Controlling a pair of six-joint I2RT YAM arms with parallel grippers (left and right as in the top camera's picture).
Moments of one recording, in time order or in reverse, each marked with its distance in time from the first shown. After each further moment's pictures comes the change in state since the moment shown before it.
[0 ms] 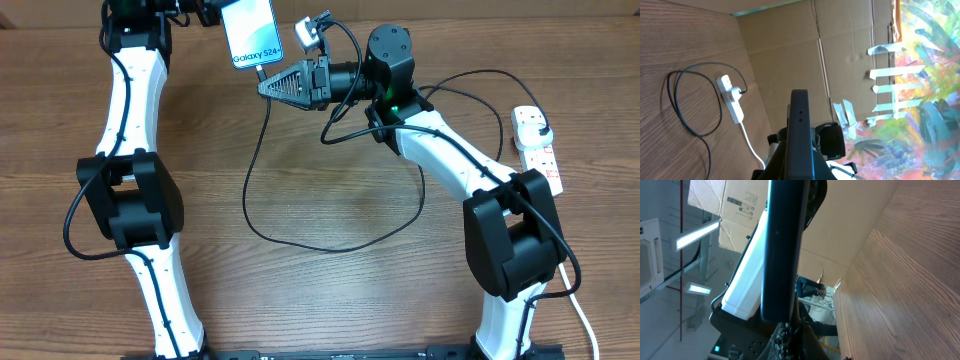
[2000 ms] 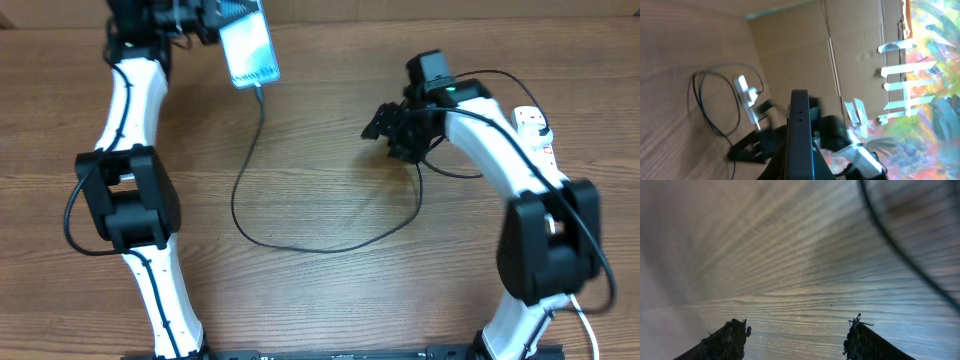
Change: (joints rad) left arm 0.010 -0.002 -0.180 -0.088 0.005 0.293; right arm -0.196 -0.118 0.002 -1.479 0.840 -0.583
